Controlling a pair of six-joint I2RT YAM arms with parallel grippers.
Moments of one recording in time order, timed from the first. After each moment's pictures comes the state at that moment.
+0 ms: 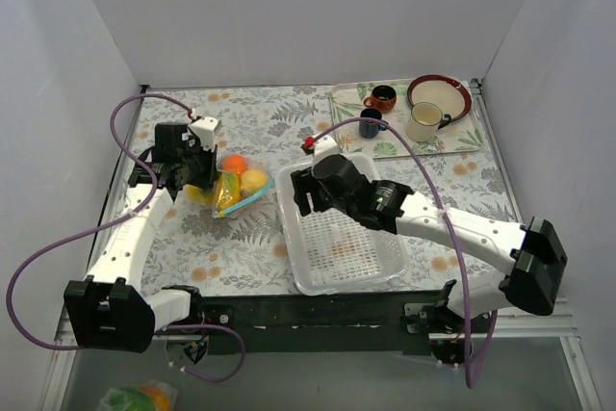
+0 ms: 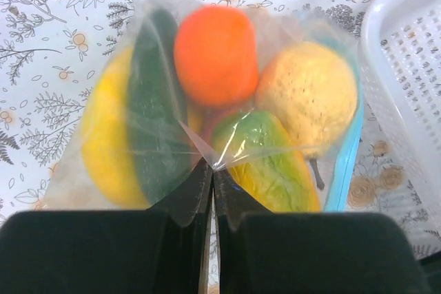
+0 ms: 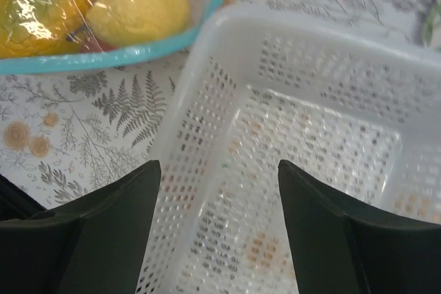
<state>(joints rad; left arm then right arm) -0.09 1.19 1.02 -0.62 0.22 0.14 1.06 1.35 1.10 -0.39 0.32 0.43</state>
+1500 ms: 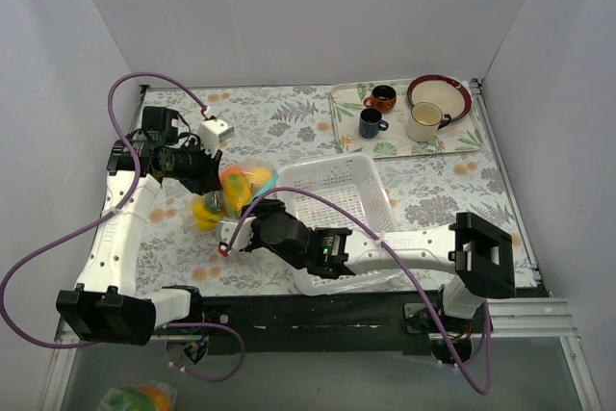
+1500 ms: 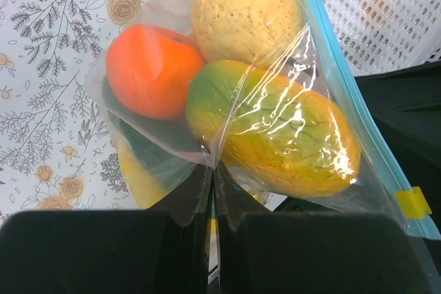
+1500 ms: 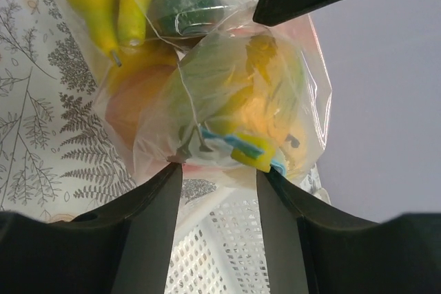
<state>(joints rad) -0.09 1.21 1.36 -1.18 0.49 0.49 1.41 1.64 1.14 0.18 0.49 -0.70</state>
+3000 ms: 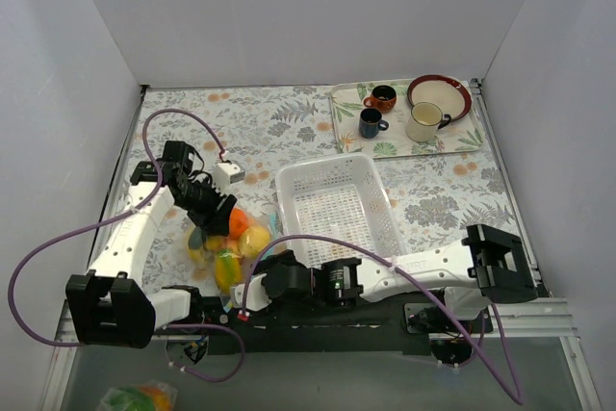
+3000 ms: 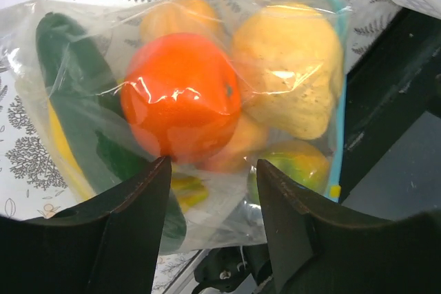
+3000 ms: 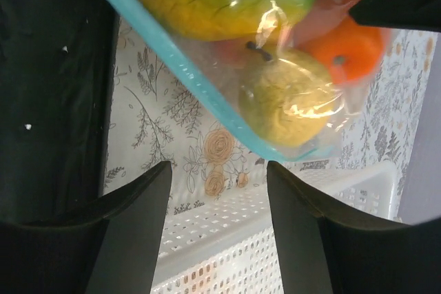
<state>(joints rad) -0.09 1.19 1.03 -1.20 0.51 0.68 1.60 1.54 1.06 -0.21 0.34 -0.56</state>
